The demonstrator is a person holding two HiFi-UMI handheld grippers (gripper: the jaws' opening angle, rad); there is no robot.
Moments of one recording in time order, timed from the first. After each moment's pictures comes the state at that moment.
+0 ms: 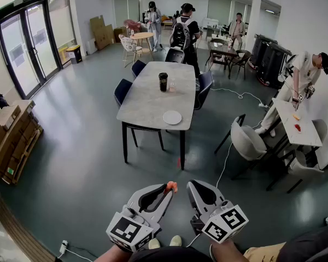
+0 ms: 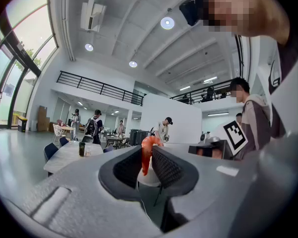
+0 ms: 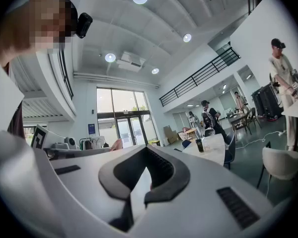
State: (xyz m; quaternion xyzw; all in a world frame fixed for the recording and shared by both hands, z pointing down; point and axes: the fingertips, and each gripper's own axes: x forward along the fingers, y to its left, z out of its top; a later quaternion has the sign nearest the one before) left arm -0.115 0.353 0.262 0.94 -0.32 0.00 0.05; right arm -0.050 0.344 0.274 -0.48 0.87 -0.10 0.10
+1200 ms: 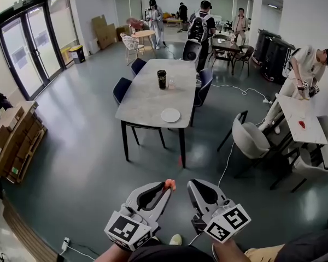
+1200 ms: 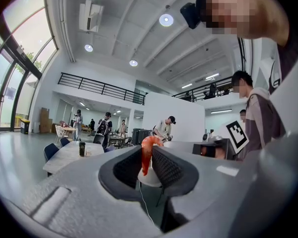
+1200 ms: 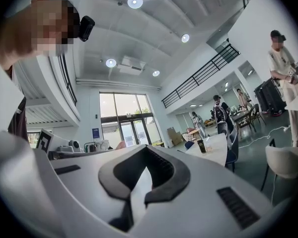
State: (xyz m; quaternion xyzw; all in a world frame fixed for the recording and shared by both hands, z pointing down) left arm -0.063 0.350 0.272 0.94 -0.33 0.00 0.04; right arm 0.004 0.344 0.277 -0.46 0.88 -0.11 0.12
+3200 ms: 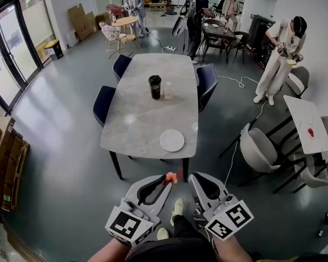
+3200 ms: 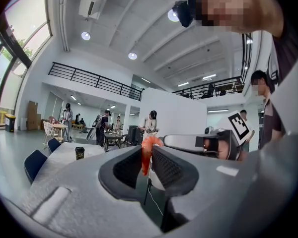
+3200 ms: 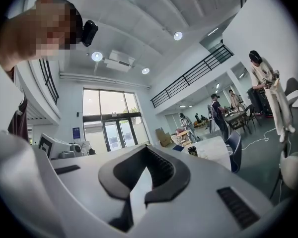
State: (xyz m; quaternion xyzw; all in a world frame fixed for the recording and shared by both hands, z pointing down) left arm -0.062 -0.023 0.300 0.96 -0.27 0.02 0.05; right arm 0.001 -0.018 0.293 -0.51 0.84 -0.12 0.12
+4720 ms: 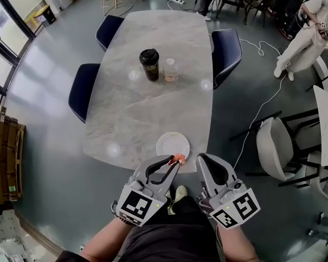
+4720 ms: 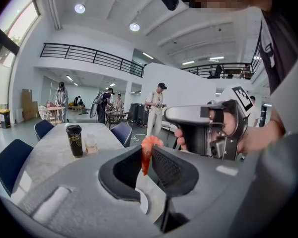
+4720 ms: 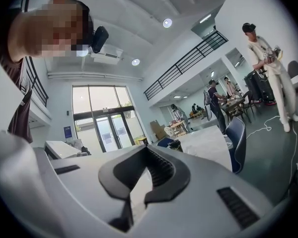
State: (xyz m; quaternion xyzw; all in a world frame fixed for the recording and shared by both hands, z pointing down) left arm 0.035 -0.289 0.454 0.95 -0.25 0.15 0.08; right arm 0.089 -0.285 0.403 -0.51 0.84 -0.17 0.10
